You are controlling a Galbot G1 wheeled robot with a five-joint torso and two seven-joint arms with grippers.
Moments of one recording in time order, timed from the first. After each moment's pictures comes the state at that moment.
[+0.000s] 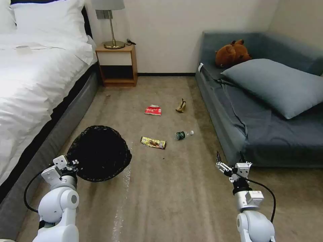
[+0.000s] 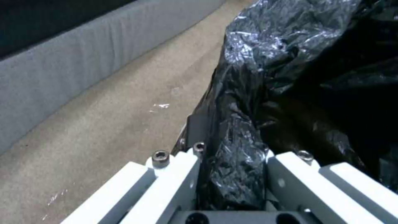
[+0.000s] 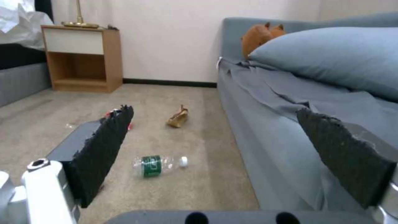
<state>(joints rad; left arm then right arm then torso) 1.29 -1.48 -0.83 -1.97 -0.45 0.56 -0.29 -1.43 1.59 0.76 1.83 0.02 0.18 -0.20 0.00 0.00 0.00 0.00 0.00</state>
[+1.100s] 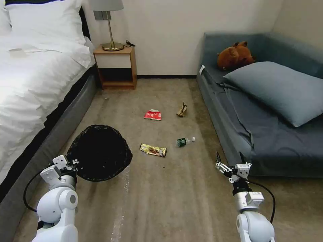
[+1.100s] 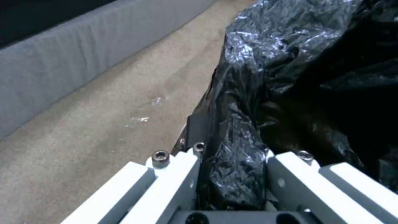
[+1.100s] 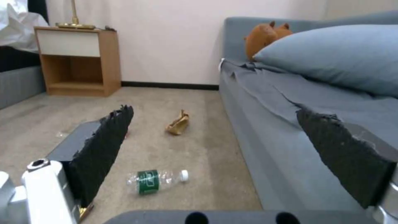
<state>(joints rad) 1.29 -1.48 -0.84 -1.97 -0.45 0.57 -0.28 -1.43 1.59 0.76 1.82 0.03 0.20 -0.21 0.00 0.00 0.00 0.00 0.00</state>
